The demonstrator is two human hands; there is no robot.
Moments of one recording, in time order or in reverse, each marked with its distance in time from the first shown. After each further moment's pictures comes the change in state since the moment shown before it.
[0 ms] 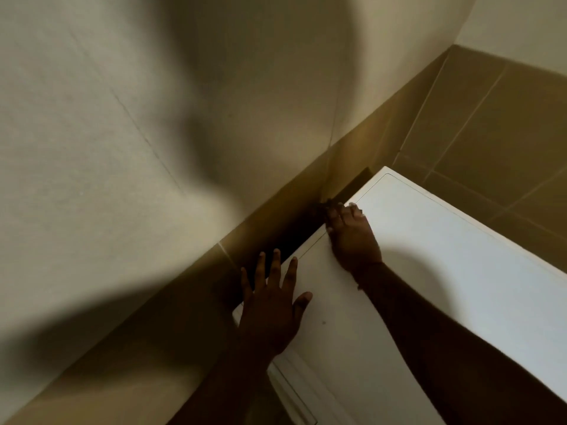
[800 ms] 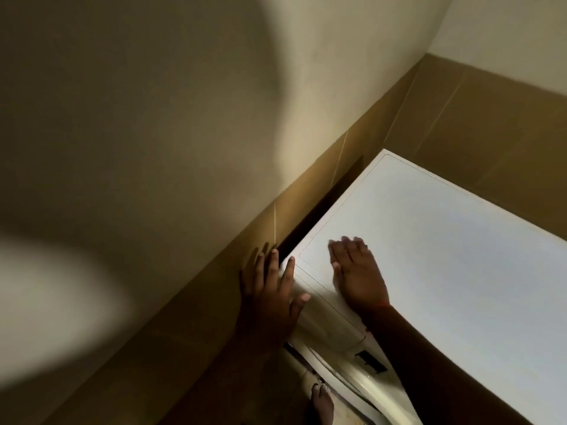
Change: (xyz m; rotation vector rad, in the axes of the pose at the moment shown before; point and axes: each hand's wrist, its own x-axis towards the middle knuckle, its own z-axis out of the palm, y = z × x) left_hand -0.118 -0.099 -0.030 -0.026 -0.010 0.127; right_hand -0.172 -0.126 -0.005 -0.066 0.014 0.039
